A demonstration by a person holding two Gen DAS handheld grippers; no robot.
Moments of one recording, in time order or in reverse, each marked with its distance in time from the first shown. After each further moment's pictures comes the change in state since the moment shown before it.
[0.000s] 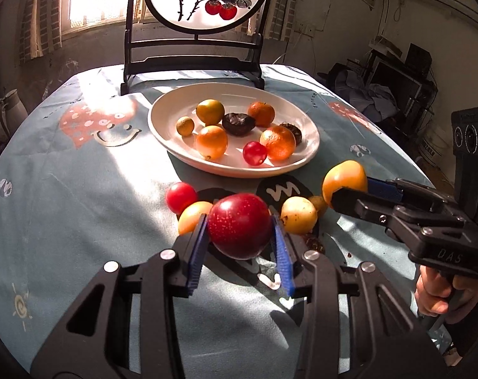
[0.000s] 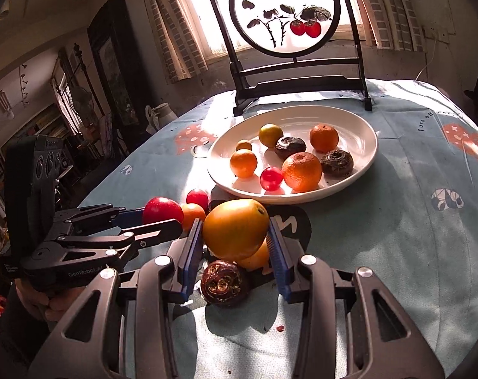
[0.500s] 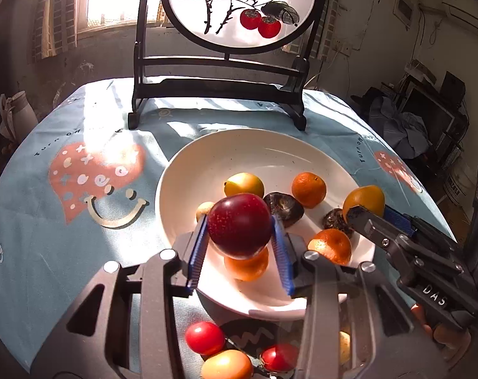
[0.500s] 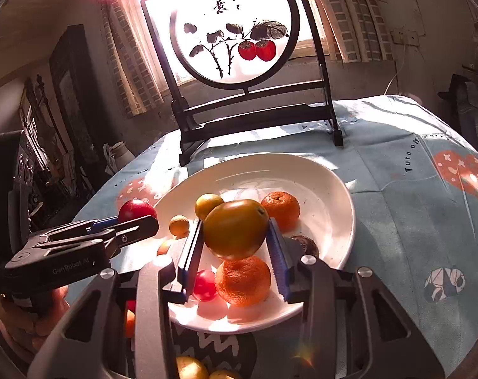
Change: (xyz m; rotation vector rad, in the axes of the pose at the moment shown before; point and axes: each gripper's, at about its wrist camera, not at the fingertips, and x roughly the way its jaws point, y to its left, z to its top) left arm 0.074 0.033 0.099 -0.093 -0.019 0.096; right arm 0.064 -0.055 0.068 0.092 -0.103 -0.136
